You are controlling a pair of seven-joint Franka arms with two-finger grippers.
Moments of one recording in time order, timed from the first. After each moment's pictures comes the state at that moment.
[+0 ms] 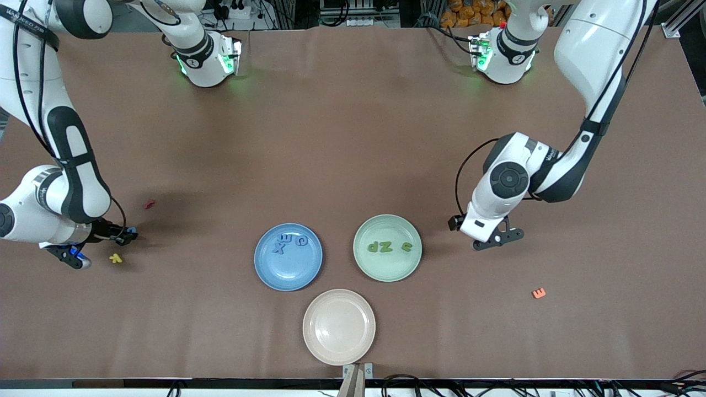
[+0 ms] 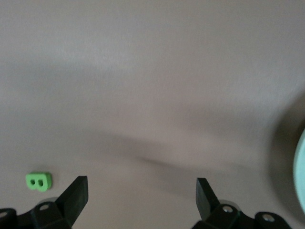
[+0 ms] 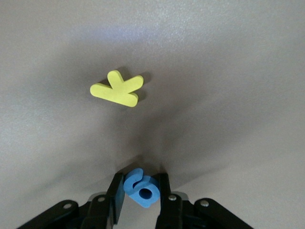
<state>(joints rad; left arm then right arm) 0.00 0.53 -0.41 -1.86 0.37 2.26 -0.85 -0.21 0.70 -0.10 -1.70 0.14 2.22 0.13</state>
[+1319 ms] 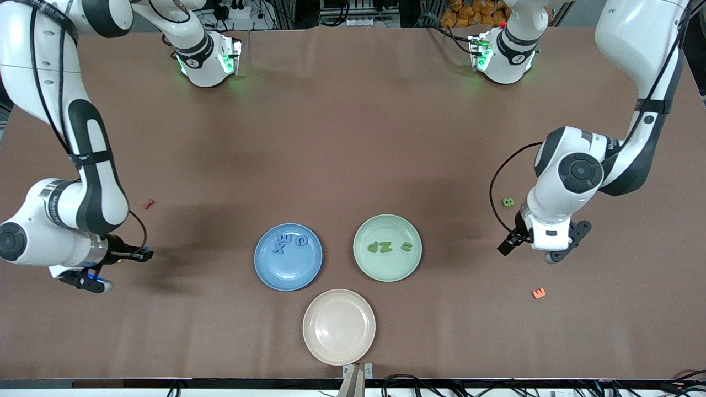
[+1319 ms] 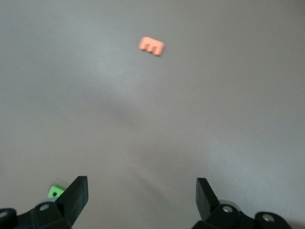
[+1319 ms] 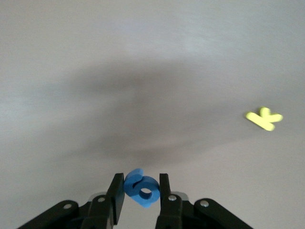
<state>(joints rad) 0.16 0.45 -0.42 -1.82 0.37 2.30 -1.19 -0.05 0.70 -0.08 -1.48 0.13 2.05 0.10</state>
